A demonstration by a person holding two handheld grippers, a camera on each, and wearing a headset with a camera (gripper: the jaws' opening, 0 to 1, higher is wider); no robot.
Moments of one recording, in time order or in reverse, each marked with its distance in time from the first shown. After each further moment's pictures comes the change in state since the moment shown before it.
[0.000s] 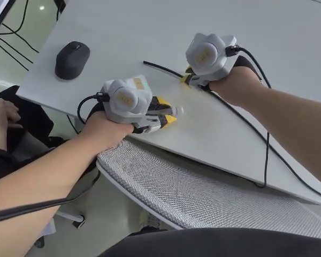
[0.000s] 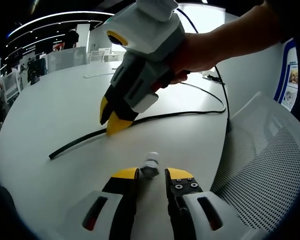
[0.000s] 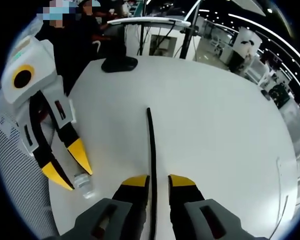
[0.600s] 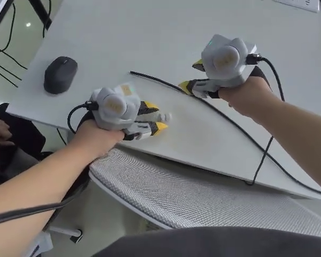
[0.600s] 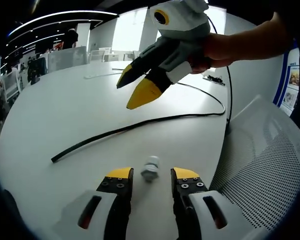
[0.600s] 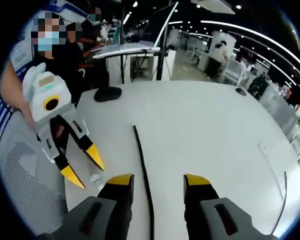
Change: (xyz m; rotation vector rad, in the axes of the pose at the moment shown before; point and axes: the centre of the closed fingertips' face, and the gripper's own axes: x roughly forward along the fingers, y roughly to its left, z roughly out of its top) left arm -0.005 0.003 0.007 -0.011 0.003 -0.004; right arm -0.075 -0.021 0.002 0.188 -0.196 -0.097
